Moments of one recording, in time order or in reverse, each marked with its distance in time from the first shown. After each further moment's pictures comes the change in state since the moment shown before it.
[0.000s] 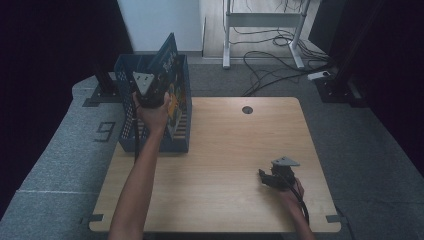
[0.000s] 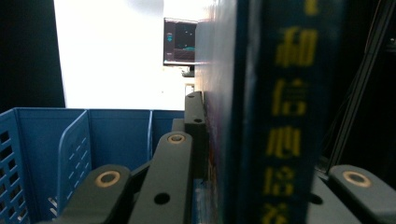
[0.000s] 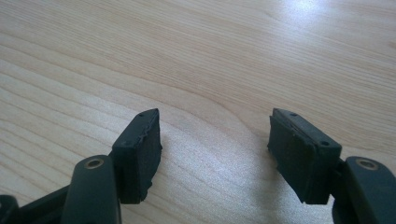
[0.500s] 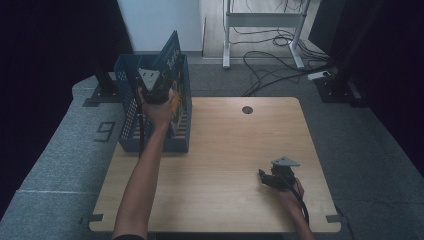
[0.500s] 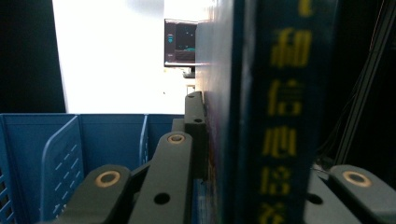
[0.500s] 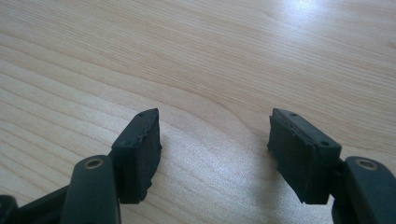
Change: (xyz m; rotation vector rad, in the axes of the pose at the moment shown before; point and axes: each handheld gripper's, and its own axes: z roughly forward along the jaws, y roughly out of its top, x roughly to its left) left arm -0.007 -0.002 0.015 -0.004 0.008 0.019; right arm 0.001 0.000 0.000 0.001 -0.004 0.001
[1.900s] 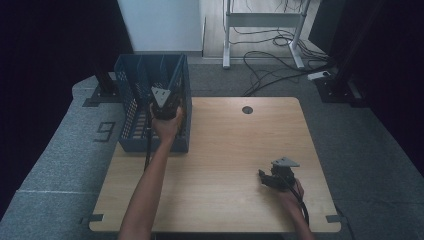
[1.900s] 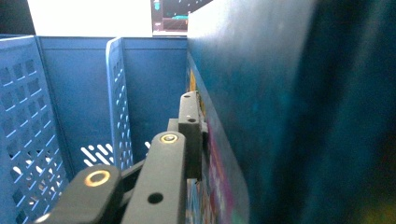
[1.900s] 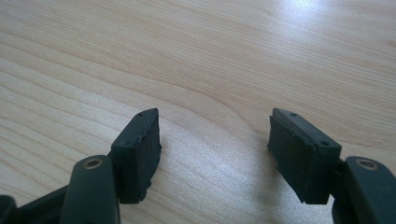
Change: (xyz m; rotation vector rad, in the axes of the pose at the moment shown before) left arm -0.007 -0.069 0.003 0.094 -0.052 0.028; right arm 0.001 -0.001 -0.001 -0.001 -0.003 -0.002
